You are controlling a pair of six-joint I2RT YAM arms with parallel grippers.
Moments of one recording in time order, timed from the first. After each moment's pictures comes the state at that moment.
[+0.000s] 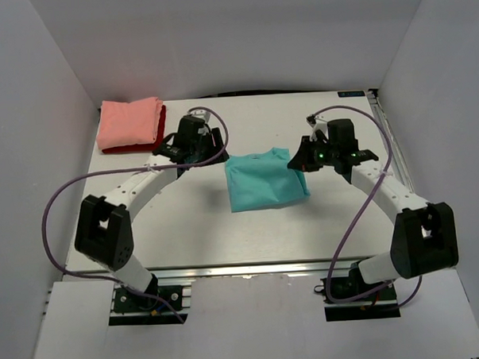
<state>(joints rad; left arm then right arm) -0.47 1.60 1.25 -0.34 0.03 -0.48 0.26 1.40 0.98 -0.25 -0.52 0.24</state>
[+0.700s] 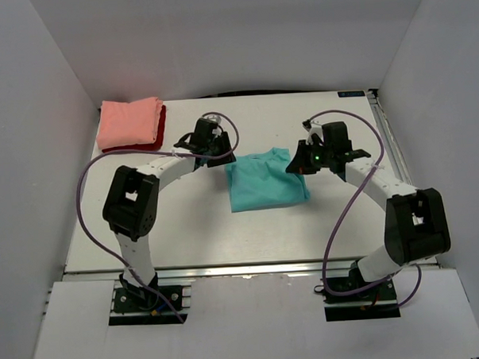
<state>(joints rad) -0.47 1.91 1.33 -0.20 0.06 -0.52 0.26 1.50 0.97 -0.22 -0.52 0.24</state>
